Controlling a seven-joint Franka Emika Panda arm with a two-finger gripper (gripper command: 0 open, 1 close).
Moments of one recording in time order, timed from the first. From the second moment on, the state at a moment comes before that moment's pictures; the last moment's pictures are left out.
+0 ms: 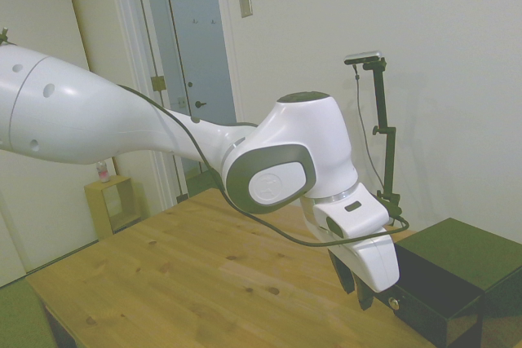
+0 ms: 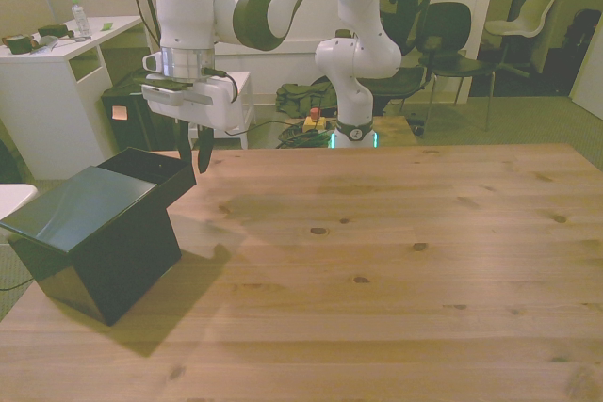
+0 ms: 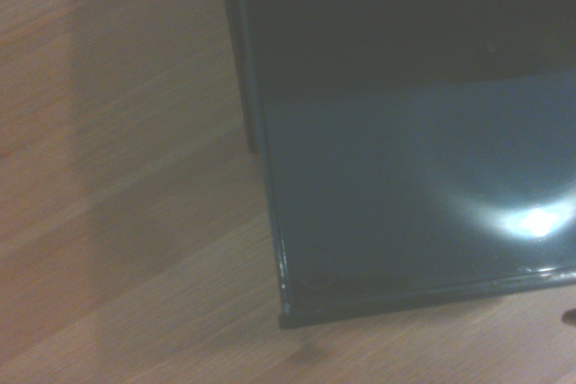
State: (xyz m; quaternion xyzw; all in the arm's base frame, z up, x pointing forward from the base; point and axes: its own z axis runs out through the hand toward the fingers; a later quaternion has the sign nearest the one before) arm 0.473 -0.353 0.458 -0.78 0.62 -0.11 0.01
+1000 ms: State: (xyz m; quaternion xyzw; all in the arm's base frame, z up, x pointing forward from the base) arm 0.481 -0.384 0.480 -0.77 0.63 -0.13 0.00
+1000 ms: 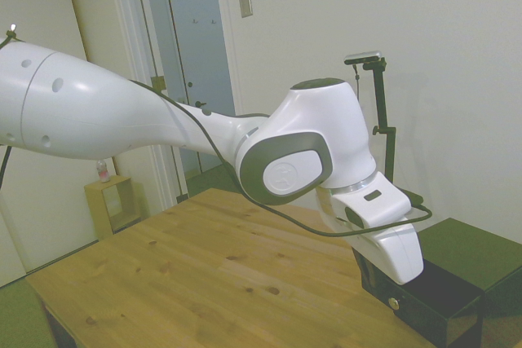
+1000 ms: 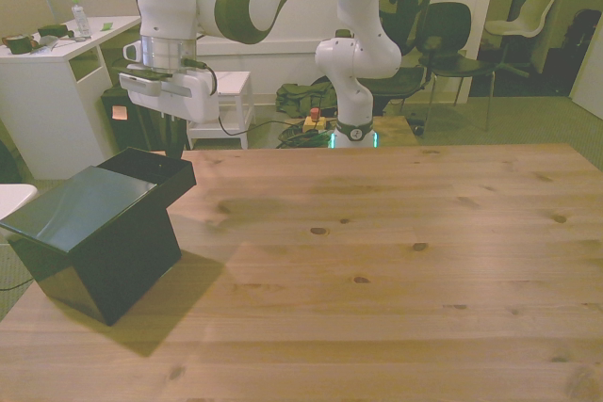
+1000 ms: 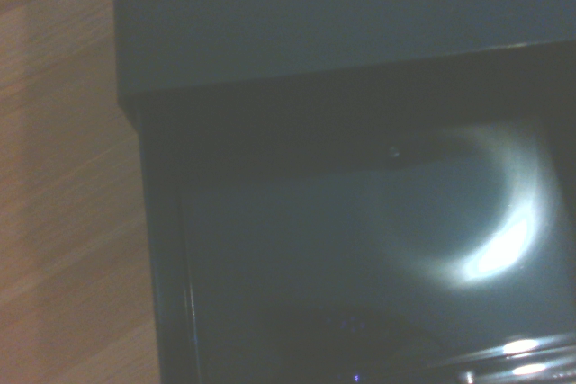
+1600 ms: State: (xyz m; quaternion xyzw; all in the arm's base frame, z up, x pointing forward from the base) arm 0.508 -0.408 0.488 -0.77 0.62 -0.14 -0.01
